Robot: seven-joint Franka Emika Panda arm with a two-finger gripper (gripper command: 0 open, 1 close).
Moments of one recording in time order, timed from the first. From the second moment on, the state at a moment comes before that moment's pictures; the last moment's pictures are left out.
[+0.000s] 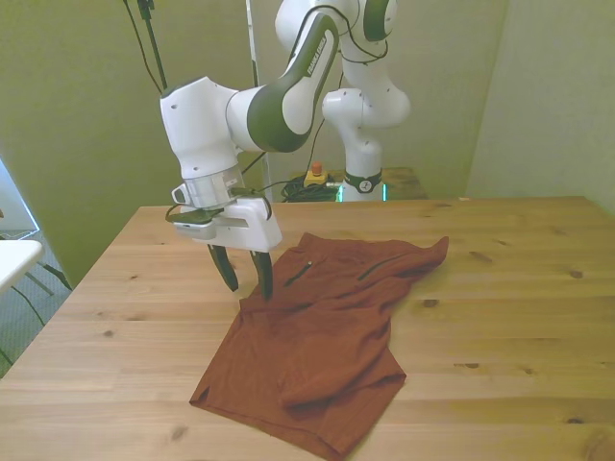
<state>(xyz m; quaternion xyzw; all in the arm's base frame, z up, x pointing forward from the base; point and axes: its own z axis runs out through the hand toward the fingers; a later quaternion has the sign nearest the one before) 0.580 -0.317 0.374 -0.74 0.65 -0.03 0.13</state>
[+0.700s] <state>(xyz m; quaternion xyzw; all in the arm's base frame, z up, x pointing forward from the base) 0.581 -0.307 0.363 -0.75 0.65 -0.04 0.13</state>
